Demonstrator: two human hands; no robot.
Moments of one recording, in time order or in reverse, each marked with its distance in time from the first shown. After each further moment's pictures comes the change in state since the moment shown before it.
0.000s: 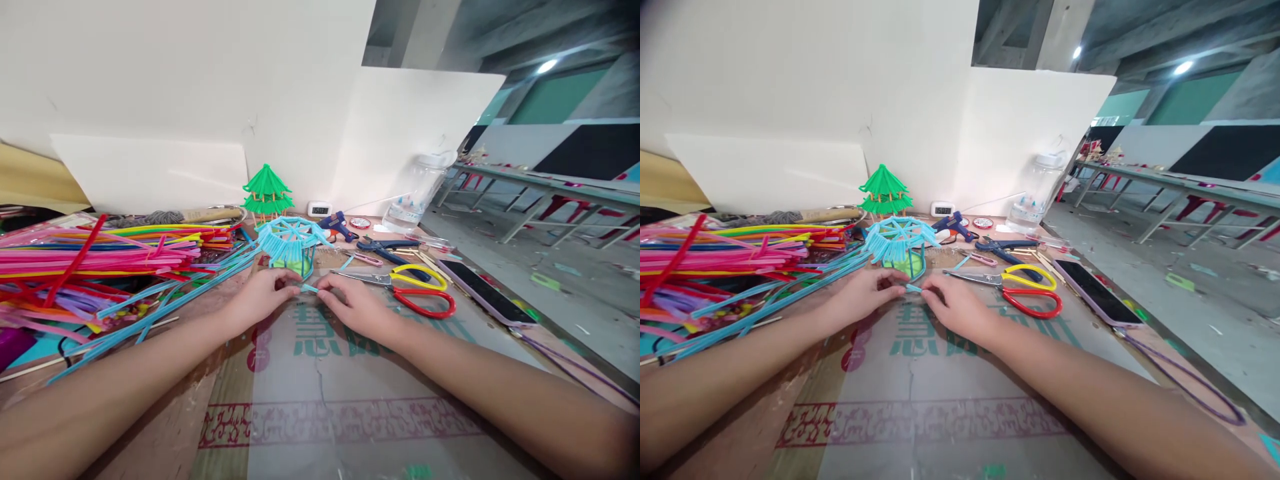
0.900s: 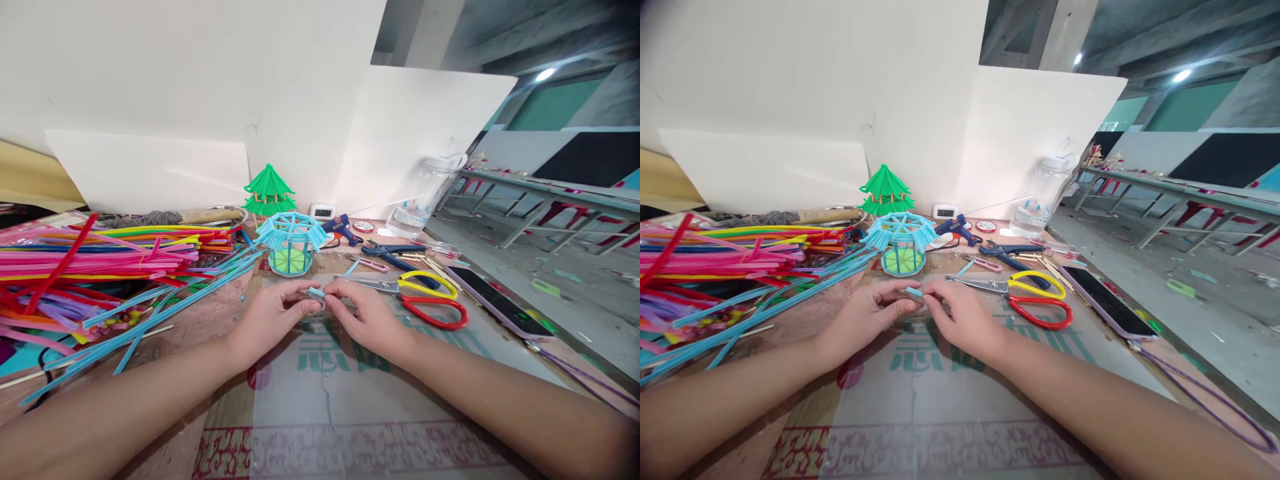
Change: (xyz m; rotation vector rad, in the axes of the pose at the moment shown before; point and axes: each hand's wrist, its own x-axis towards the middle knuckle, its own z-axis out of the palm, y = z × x) left_hand -0.016 0.009 0.018 -0.358 0.042 0.054; right_hand -0.003 -0.005 0.000 -0.062 0.057 -0.065
